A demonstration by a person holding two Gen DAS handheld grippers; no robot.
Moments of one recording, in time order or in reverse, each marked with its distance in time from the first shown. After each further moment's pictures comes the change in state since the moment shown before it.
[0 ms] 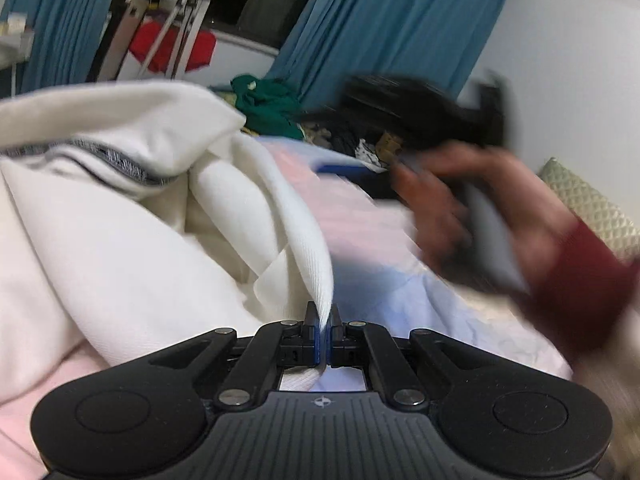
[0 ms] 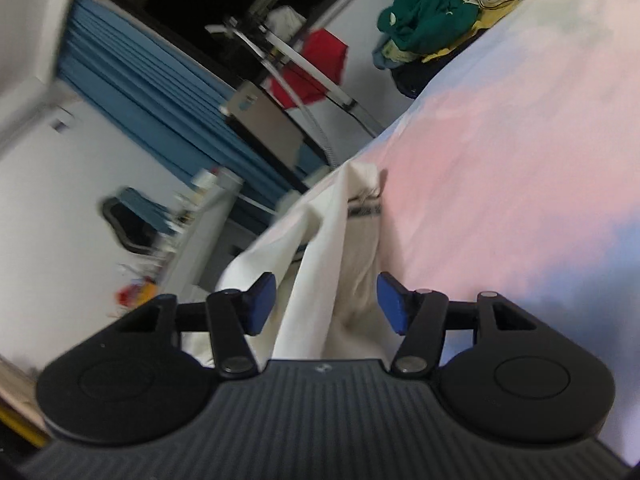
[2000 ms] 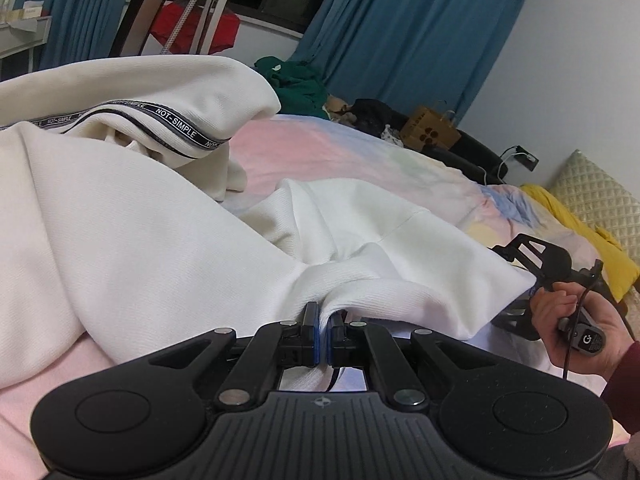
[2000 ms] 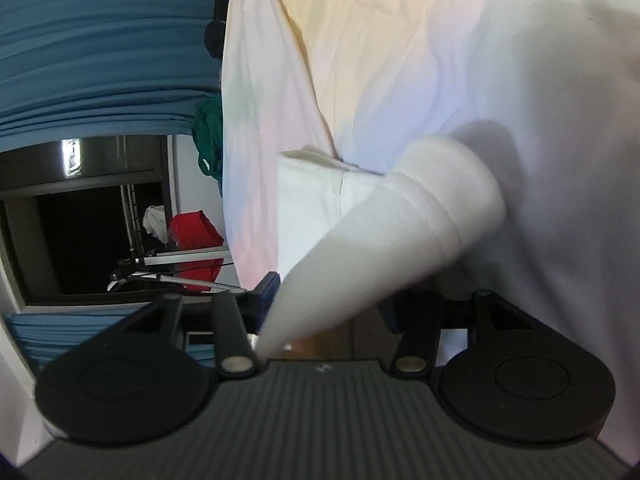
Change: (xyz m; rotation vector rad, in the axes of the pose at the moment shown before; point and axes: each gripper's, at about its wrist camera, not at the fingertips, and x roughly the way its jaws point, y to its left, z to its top) left arm 0.009 0.028 -0.010 -0.003 0.027 0.088; right arm -0.124 -0.236 -0.063 0.857 -0.318 -0.038
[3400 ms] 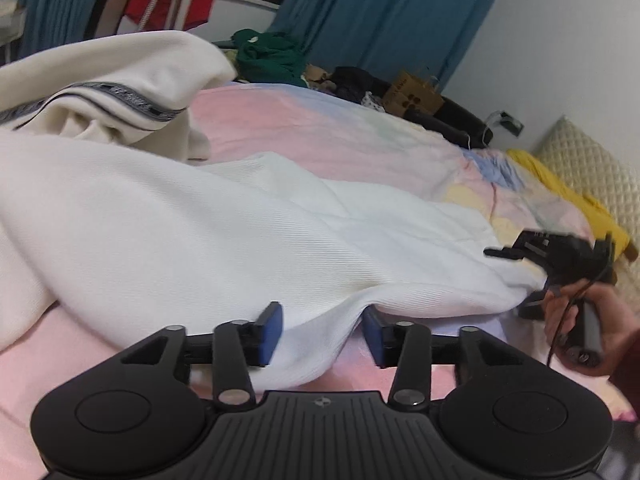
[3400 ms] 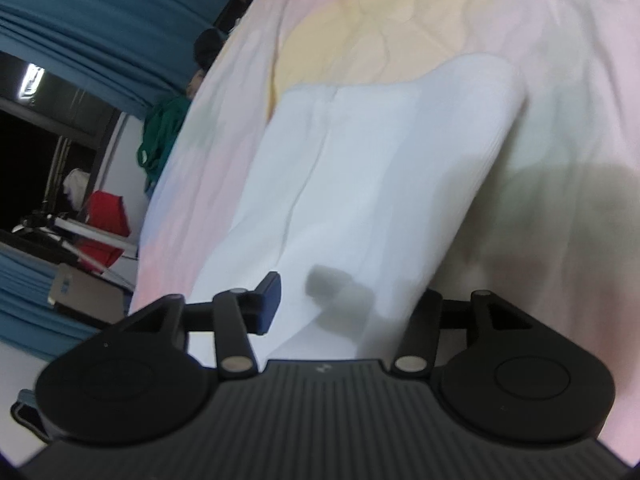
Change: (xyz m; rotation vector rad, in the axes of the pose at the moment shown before) left arm -0.013 -0.017 -0.013 -0.009 0.101 -0.051; right arm -0.061 0.010 0.018 -0.350 -0.148 -0.290
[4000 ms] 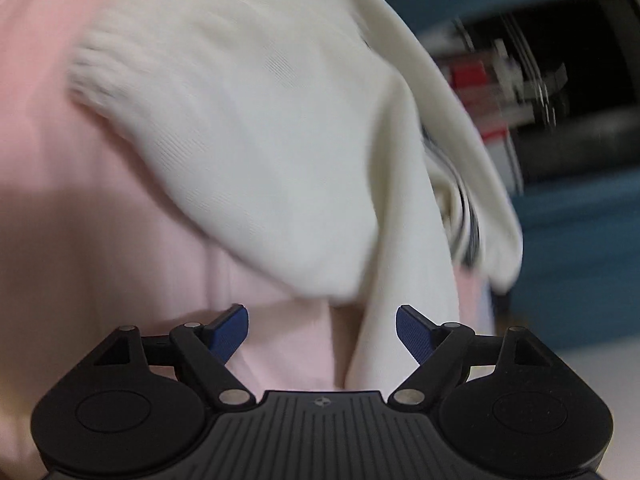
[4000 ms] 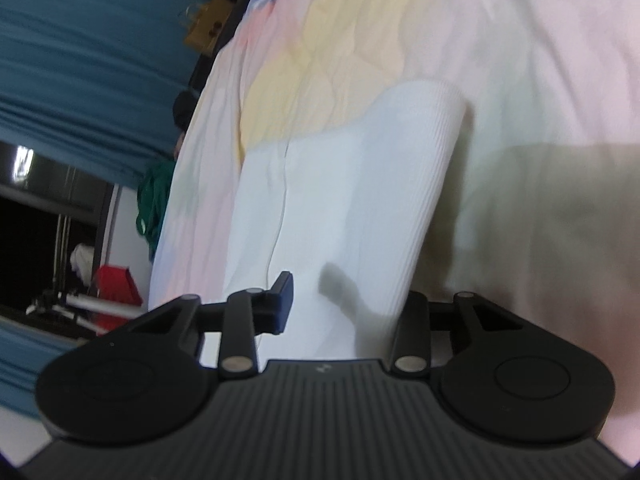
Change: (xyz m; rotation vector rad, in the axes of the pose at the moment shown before) left arm -0.087 0.163 -0.042 -1.063 -0.273 0.184; right arm 0.004 -0.028 0.023 0.204 -0.148 0.015
